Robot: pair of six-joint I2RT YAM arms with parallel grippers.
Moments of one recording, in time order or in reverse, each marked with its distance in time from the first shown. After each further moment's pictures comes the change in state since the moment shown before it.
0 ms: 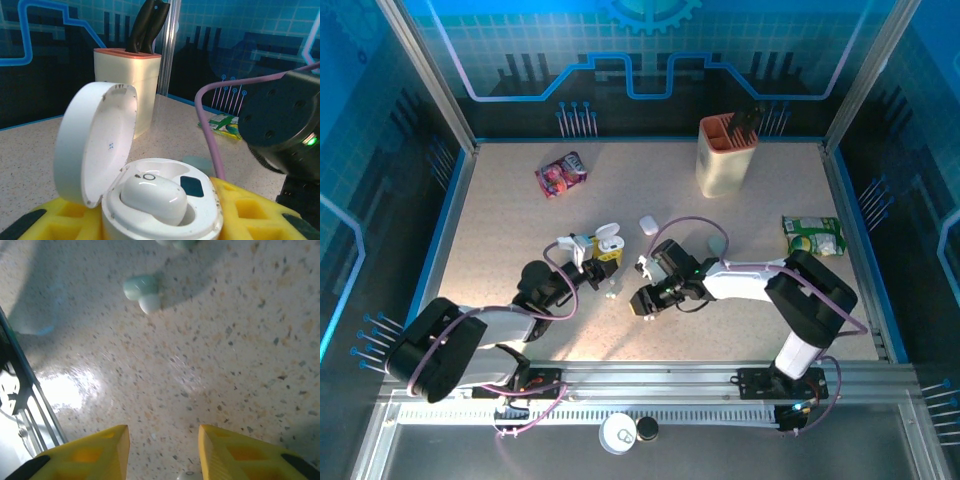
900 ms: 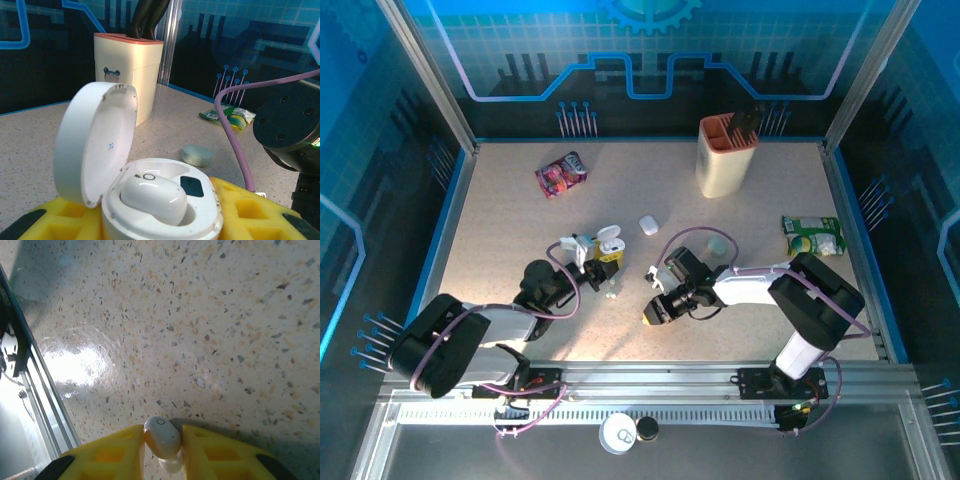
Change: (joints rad) left arm 0.000 0.033 0.000 -0.014 0.001 -0.004; right arm -0.037 -0.040 -0.125 0.043 -0.105 -0.059
